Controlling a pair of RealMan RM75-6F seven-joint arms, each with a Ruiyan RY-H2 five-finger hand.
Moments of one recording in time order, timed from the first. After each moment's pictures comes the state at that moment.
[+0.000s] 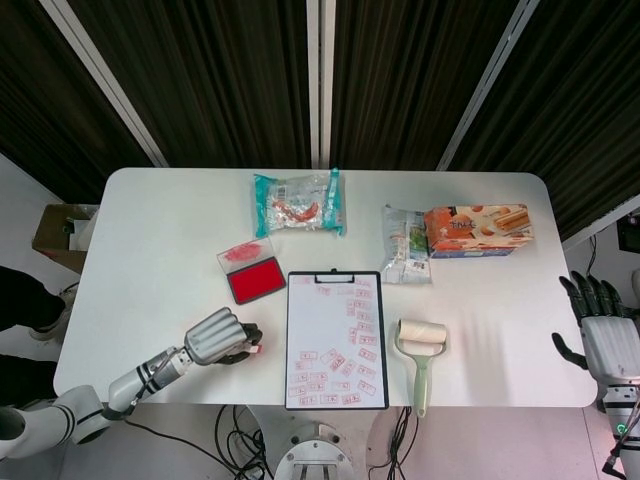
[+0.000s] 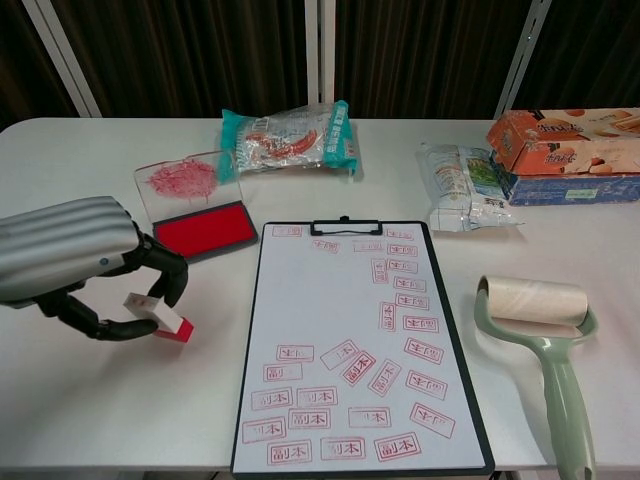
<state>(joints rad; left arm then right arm) -0.61 -1.62 0.21 -1.07 1.87 1.34 -0.20 0.09 -1.14 0.05 -1.46 -1.50 1.44 0.02</state>
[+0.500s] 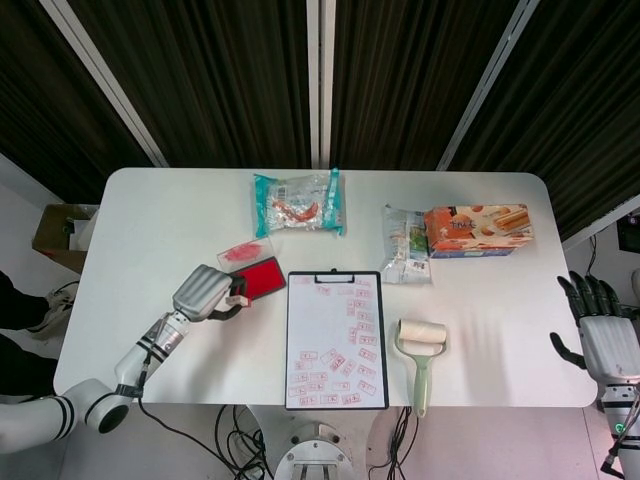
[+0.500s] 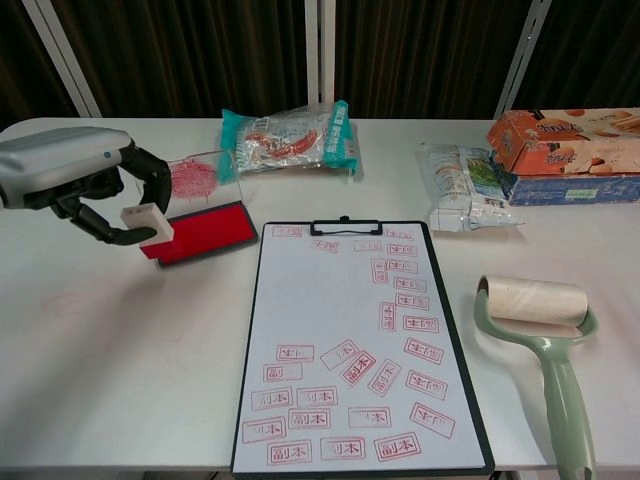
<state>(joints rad) -0.65 -1.50 -0.01 -1.37 1.45 1.07 0.00 0.09 -1.15 0.05 -1.45 -1.50 1.44 0.02</state>
